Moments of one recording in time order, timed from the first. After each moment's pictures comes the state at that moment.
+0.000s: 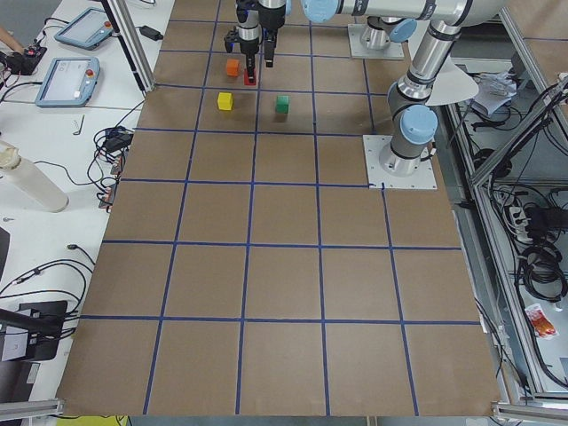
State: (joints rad) left arm -1.55 -1.53 -1.57 -1.58 1.53 0.08; right arm 1.87 -1.07 1.53 -2.07 -1.48 0.28
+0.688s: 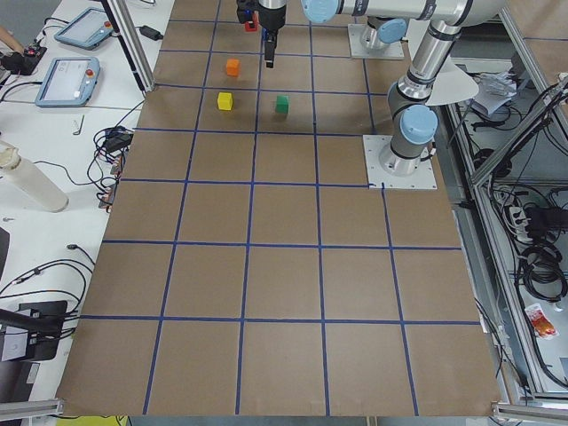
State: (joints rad) left arm -1.55 -1.53 -1.57 -1.58 1.54 0.08; right arm 1.55 -1.27 1.55 -1.73 -1.53 -0.02
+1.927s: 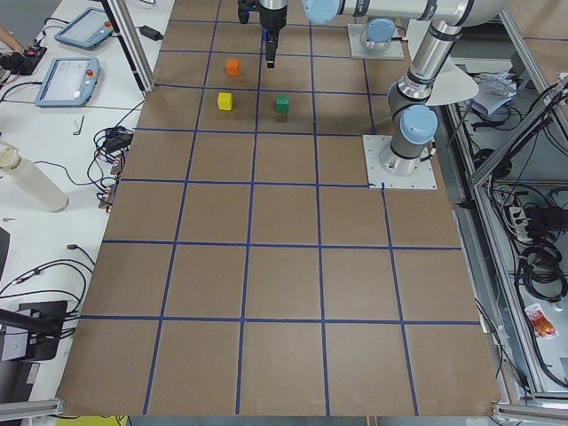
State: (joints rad) left arm -1.55 -1.53 -1.58 -1.58 1.53 0.08; right arm 1.33 -1.42 1.99 -2.12 -1.58 -0.42
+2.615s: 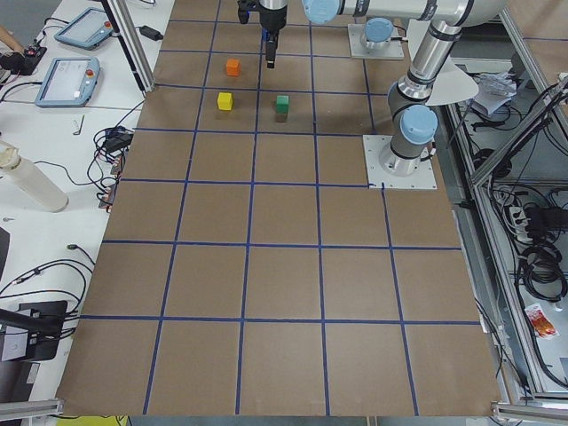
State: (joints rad) left arm -1.55 -1.53 -1.58 -1.58 1.53 0.08; right arm 1.30 -1.39 2.00 -2.16 -1.56 -0.46
